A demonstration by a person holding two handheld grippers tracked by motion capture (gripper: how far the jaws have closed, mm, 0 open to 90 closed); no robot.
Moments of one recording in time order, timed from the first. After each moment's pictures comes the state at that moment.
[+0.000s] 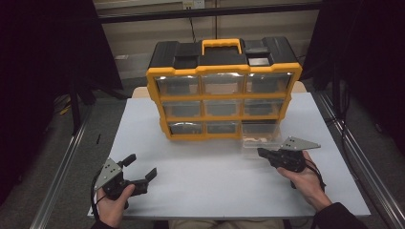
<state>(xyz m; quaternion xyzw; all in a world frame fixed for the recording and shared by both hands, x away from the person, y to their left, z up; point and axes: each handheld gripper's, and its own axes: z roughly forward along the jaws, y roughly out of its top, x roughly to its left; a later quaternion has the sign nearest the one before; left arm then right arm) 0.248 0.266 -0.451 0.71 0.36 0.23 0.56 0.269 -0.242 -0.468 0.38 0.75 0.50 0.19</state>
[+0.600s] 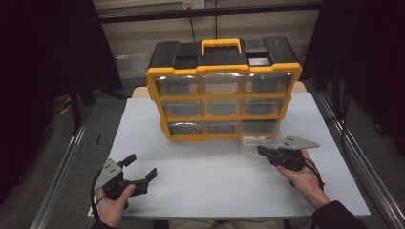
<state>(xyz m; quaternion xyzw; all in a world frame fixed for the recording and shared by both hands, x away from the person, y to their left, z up) 0.247 0.266 -0.451 0.71 0.36 0.23 0.56 0.273 -0.241 -0.468 0.38 0.75 0.50 0.20</state>
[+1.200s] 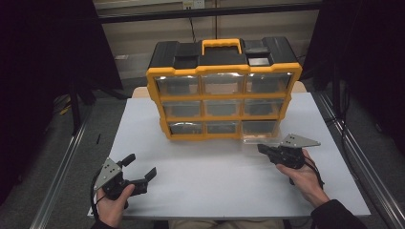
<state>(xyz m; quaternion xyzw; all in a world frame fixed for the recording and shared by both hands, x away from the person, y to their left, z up) 0.247 0.266 -0.451 0.71 0.36 0.23 0.56 0.278 -0.243 -0.468 0.39 0.74 0.50 0.20</state>
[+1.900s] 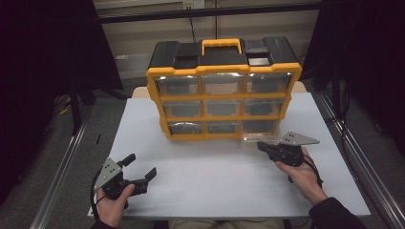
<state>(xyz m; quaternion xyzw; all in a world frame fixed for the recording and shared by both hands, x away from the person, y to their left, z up) 0.248 0.266 -0.451 0.71 0.36 0.23 0.56 0.284 -0.242 -0.468 0.39 0.74 0.51 0.21</state>
